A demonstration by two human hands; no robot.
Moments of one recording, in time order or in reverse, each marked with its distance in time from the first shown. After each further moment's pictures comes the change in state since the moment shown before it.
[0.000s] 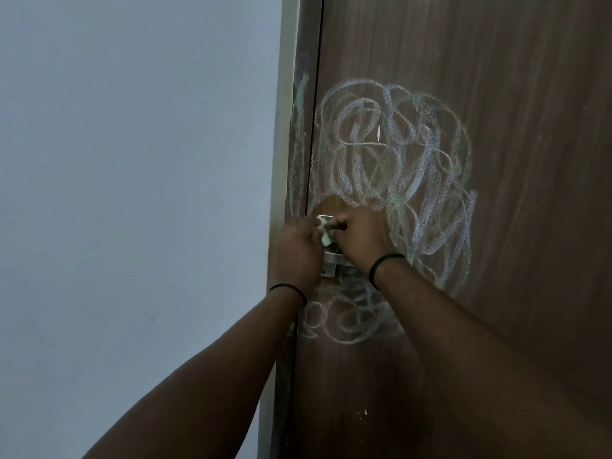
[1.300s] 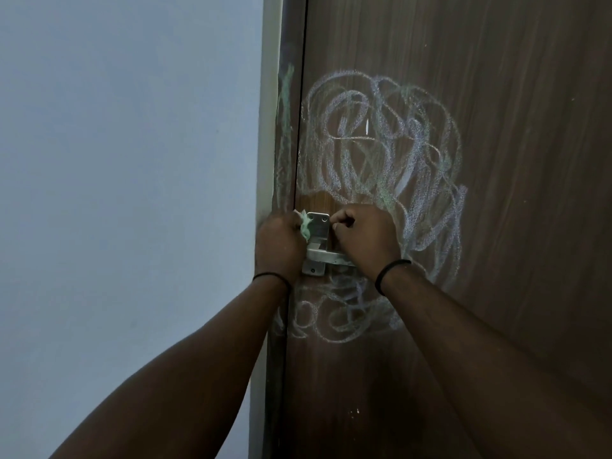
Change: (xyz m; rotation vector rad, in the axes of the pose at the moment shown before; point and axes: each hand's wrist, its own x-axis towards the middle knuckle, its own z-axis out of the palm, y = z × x) left_hand 0.015 -0.004 0.001 0.124 -0.077 0.005; right_hand -0.009 0.017 -0.009 0.029 0.148 -0.045
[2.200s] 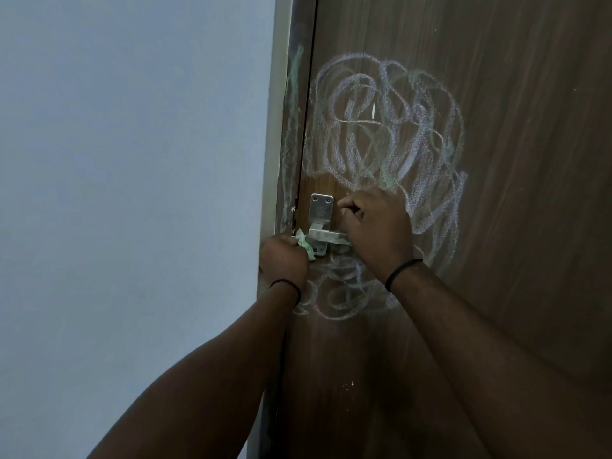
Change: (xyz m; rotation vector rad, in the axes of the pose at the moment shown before) left_hand -0.053 -0.003 0.009 -0.319 -0.022 -0.631; right_hand -0.033 -0.018 -0.026 -0.178 0.097 -0.216
